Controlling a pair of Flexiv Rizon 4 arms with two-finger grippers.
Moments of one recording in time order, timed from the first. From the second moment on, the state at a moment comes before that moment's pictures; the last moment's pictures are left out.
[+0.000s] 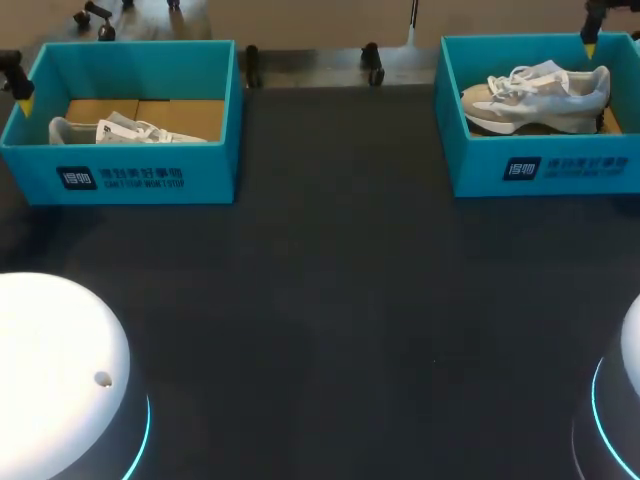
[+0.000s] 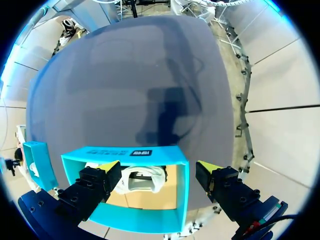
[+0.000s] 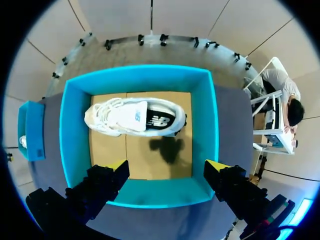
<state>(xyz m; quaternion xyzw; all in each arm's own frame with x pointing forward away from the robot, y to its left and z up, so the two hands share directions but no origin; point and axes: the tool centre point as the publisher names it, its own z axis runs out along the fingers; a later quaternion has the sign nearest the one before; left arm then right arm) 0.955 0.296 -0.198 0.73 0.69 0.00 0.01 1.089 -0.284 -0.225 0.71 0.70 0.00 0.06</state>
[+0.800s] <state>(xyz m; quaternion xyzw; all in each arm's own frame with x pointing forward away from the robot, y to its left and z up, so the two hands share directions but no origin) 0.955 0.296 -0.198 0.73 0.69 0.00 0.01 1.117 -0.292 -0.260 0.72 0.69 -0.01 0.04</state>
